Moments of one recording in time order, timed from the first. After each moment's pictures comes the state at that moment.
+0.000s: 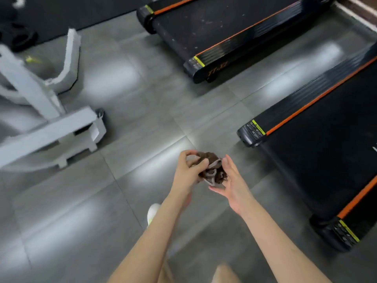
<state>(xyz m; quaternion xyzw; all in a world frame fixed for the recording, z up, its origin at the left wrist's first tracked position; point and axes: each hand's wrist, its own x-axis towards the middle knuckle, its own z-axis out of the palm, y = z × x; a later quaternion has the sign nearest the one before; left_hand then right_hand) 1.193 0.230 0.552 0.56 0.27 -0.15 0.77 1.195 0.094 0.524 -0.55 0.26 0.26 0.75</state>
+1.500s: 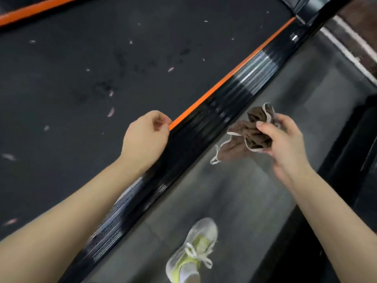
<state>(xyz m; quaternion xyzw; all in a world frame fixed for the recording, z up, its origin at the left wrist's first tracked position) 2.426 -0.024 0.243 0.87 0.08 -0.10 0.47 2.408 -0.271 0.275 -0.74 0.31 -0.05 0.60</state>
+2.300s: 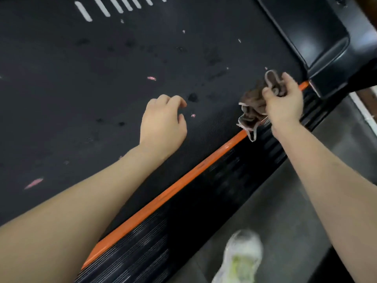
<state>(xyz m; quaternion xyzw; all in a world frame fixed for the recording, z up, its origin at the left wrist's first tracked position) 2.892 -0.318 0.118 0.93 0.05 0.00 0.36 2.985 -0.564 0.136 -0.91 0.20 -0.10 0.34</state>
